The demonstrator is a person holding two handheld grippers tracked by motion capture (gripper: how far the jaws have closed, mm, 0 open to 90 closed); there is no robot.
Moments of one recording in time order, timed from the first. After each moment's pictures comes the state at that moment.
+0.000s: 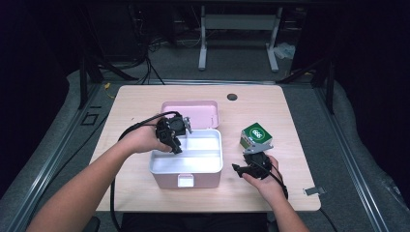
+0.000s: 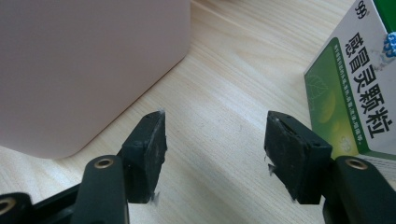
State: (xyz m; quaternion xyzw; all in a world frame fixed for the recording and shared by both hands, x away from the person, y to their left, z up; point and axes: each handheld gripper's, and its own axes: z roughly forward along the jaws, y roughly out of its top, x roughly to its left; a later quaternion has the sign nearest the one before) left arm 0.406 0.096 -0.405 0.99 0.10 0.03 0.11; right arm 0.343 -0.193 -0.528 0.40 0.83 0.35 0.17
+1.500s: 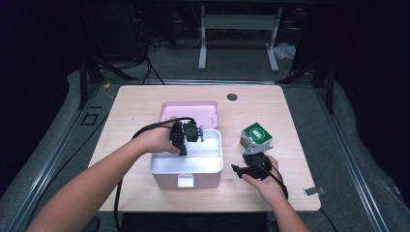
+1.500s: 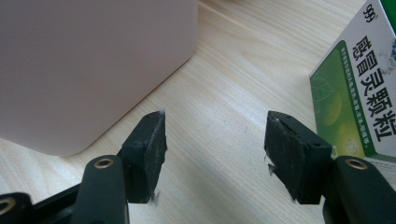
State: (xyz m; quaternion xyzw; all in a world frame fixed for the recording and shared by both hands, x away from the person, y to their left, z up) left arm 0.406 0.061 -0.420 1.00 0.03 0.02 0.03; right arm 0.341 -0.192 -0.528 0.39 0.83 0.35 0.17
